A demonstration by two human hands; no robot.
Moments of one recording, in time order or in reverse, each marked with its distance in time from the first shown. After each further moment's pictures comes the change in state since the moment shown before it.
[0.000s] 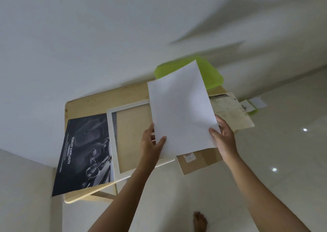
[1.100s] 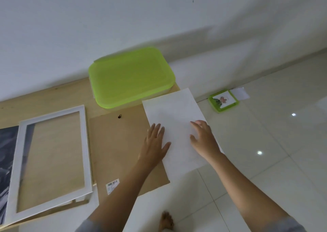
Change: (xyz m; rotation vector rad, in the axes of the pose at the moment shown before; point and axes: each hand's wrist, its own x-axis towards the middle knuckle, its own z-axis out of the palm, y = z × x) left_hand 0.068 0.027 0.275 0.850 -0.354 0.284; right_hand 0.174 0.070 -0.185 -0.998 -0.276 -0.061
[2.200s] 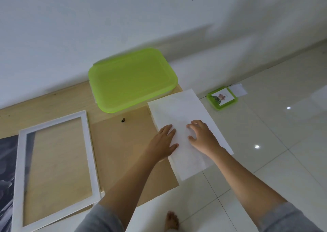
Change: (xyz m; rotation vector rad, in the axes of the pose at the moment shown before) left_hand 0.027 -0.011 -0.013 0.086 -0.235 0.200; right_hand 0.016 -0.018 0.005 -0.103 -0.138 -0.020
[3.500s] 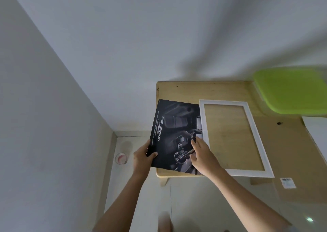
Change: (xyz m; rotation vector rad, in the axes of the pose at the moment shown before) left_hand -0.473 -0.366 -0.034 -0.976 0.777 -0.732; right_hand -0.098 -0.475 0.268 -0.191 -0.145 -0.365
